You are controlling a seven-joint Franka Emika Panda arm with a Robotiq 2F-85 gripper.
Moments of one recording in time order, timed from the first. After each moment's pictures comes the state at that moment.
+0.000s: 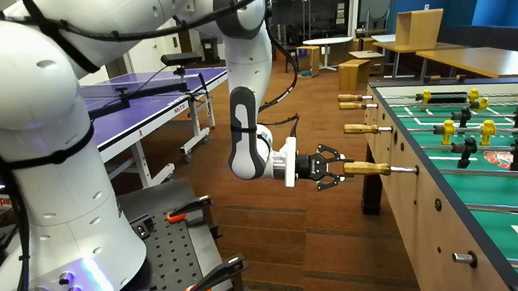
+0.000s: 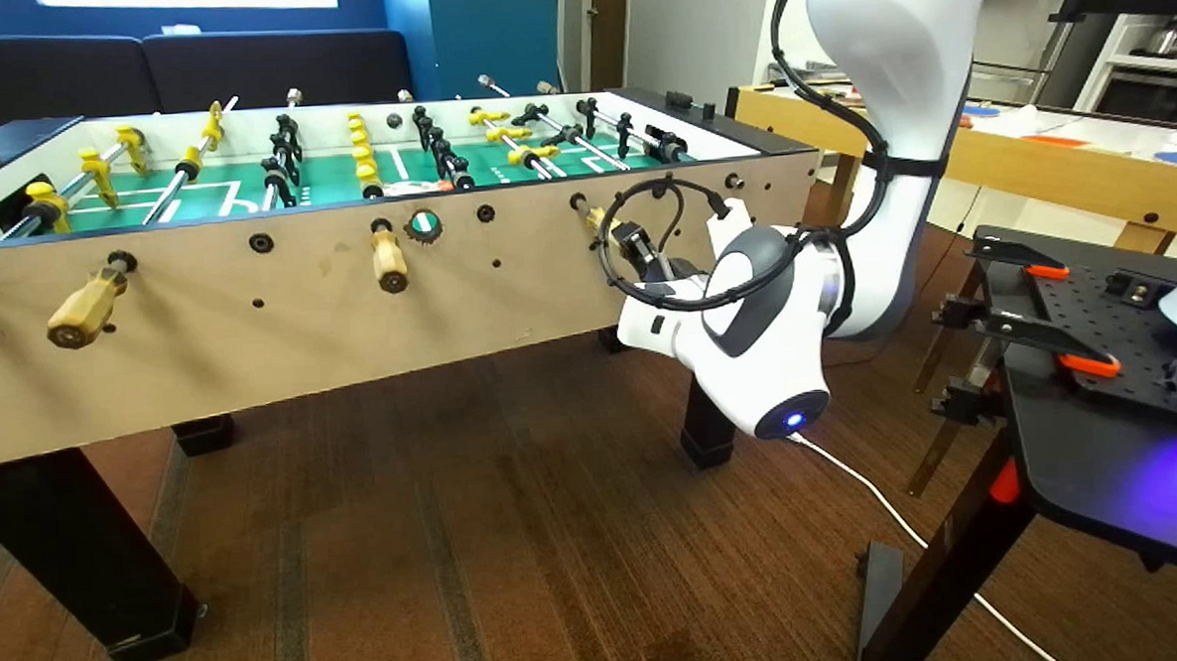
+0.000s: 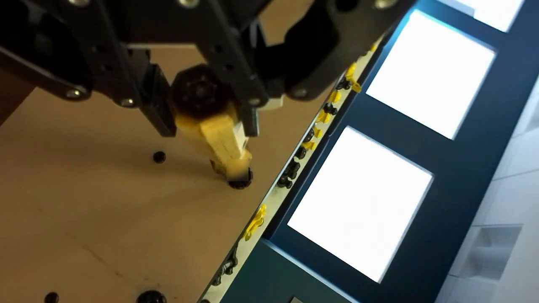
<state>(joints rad) 0.30 1.09 0.19 -1.90 -2.06 1.47 0.79</state>
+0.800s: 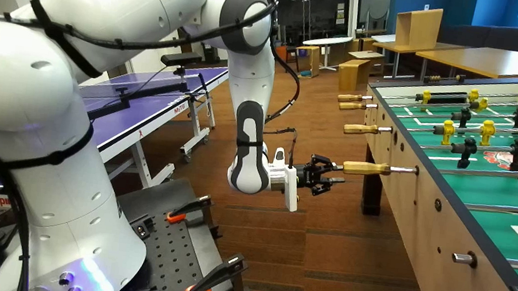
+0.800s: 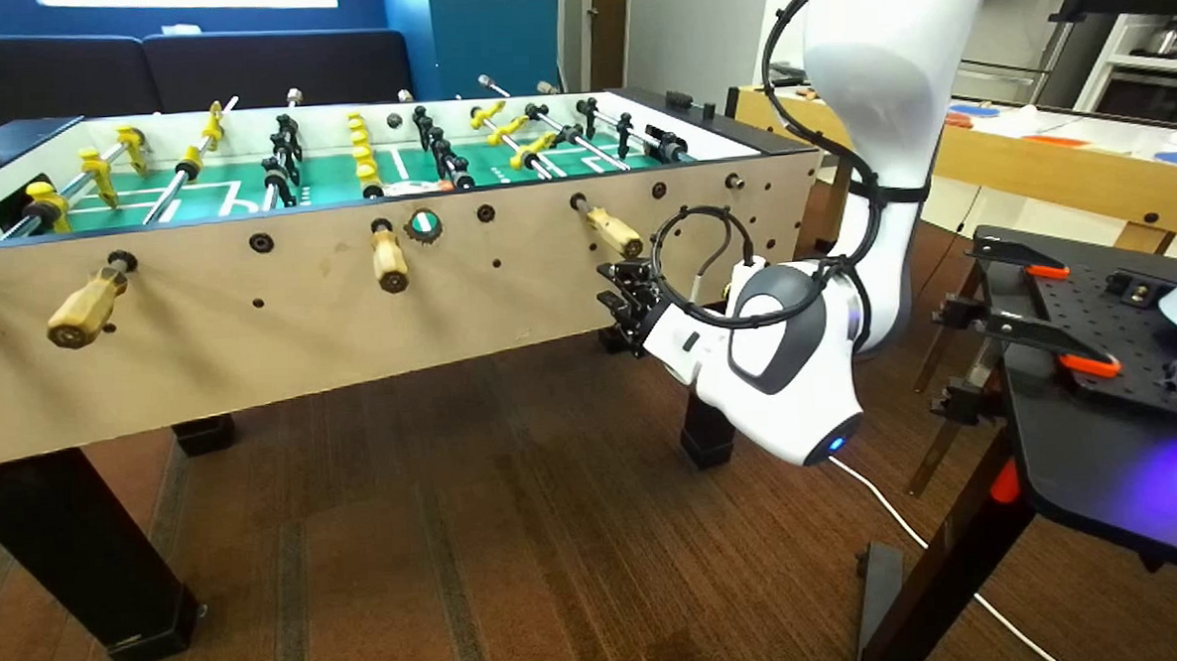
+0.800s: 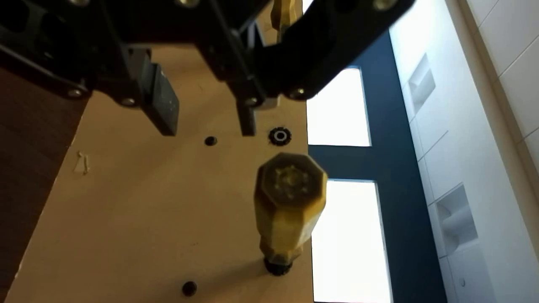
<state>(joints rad) 0.26 1.17 0.21 -1.91 -2.32 1.49 1.33</state>
